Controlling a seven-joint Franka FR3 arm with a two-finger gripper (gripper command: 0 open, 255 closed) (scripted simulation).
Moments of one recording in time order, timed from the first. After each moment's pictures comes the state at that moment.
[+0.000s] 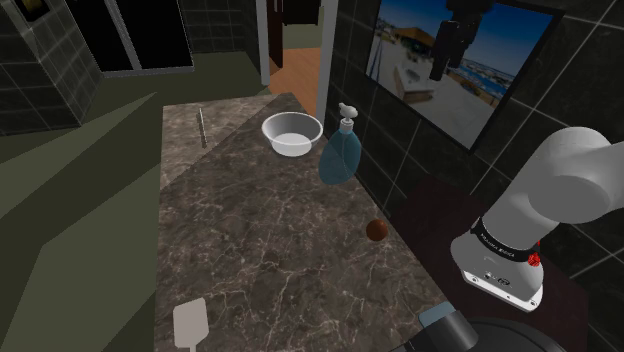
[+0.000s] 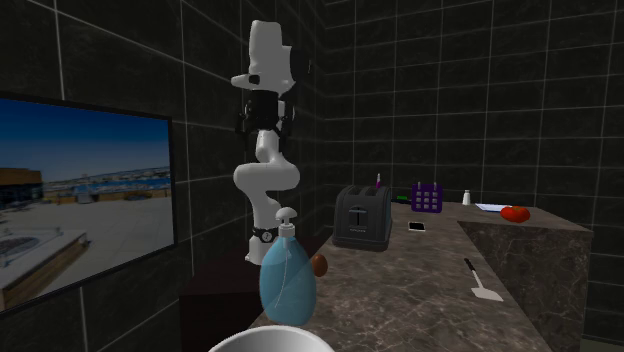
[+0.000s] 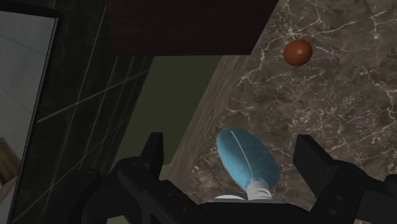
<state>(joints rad) 0.00 -0.81 0.05 -2.36 -0.01 1.49 0.06</state>
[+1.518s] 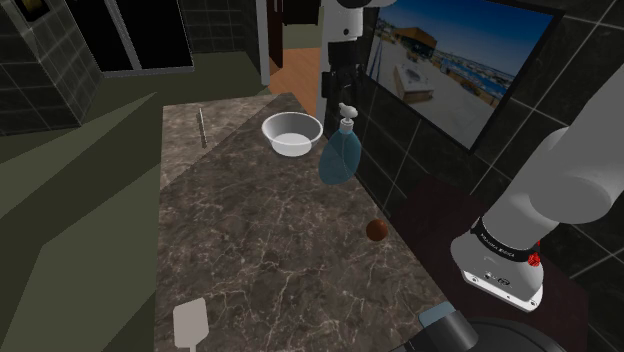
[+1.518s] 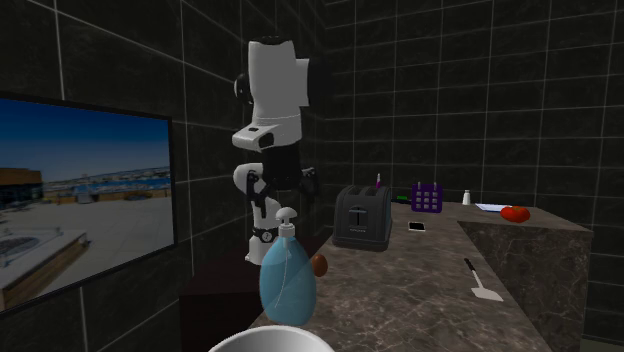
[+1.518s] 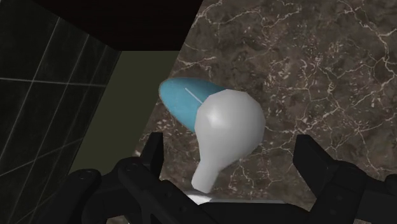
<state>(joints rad) 0.02 -0.03 0.09 -2.01 0.10 1.72 0.10</state>
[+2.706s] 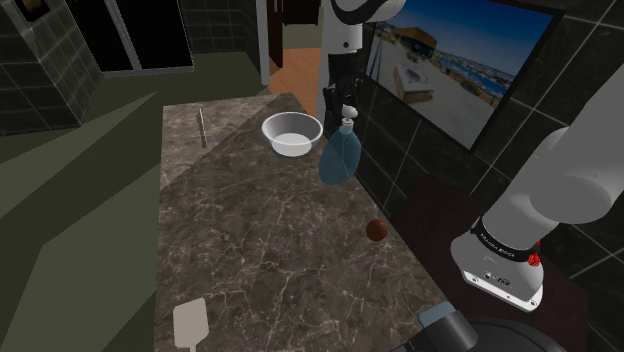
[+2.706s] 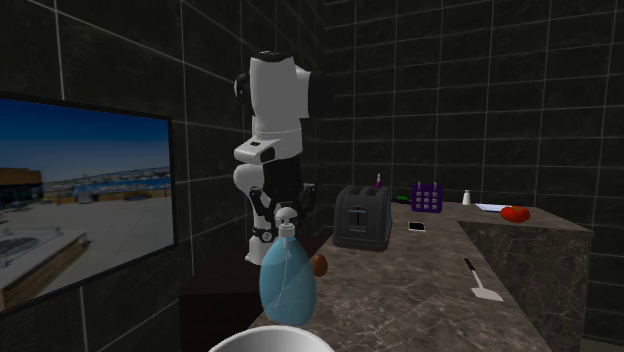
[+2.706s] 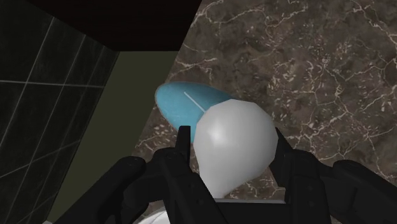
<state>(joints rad) 0.02 -0.03 0.09 -2.08 0.10 1.78 0.10</state>
